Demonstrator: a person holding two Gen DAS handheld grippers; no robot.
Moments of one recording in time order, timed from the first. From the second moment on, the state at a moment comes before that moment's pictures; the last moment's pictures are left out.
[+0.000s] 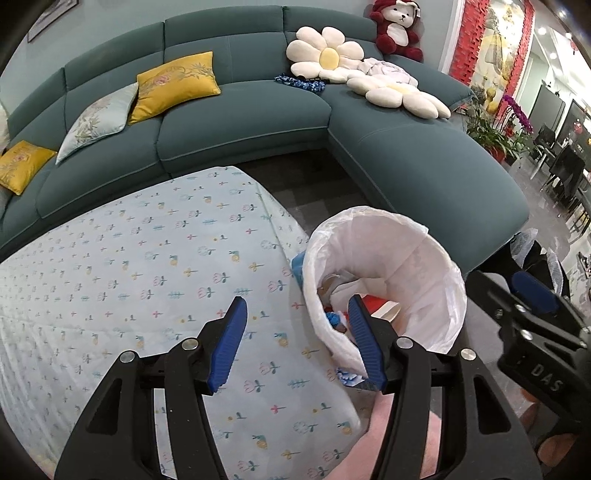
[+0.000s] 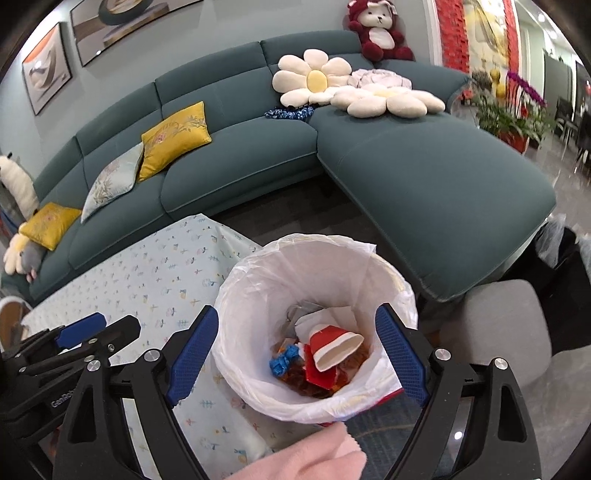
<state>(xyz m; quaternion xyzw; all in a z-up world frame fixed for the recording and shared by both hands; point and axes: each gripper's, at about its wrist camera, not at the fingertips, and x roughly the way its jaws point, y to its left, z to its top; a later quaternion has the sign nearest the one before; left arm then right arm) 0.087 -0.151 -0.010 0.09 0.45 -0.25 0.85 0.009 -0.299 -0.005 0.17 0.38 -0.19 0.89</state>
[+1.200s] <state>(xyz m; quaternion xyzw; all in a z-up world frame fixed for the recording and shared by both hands) 0.061 -0.132 -0.015 0.10 0.42 -0.21 0.87 -0.017 -0.266 -0.004 0.12 0.41 -0.19 0.89</state>
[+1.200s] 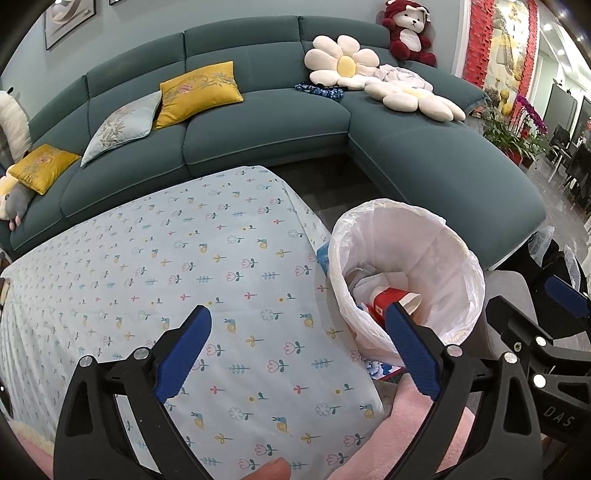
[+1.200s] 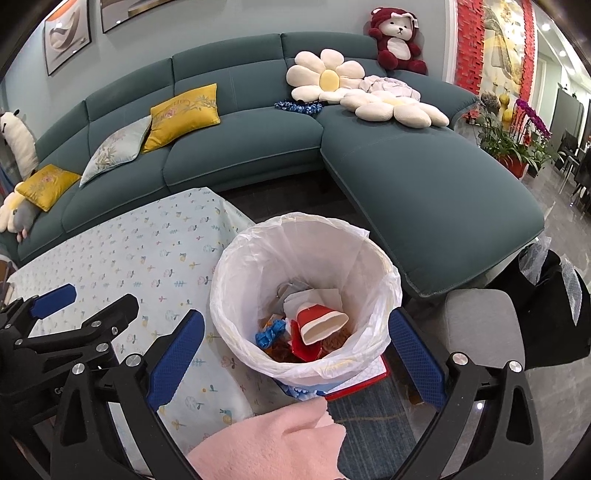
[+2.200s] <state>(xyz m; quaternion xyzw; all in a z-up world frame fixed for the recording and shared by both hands) 0.062 -0.130 -0.020 0.11 0.43 -0.20 0.88 -0.018 -0.270 -0.004 0.11 0.41 -0.20 0.88</state>
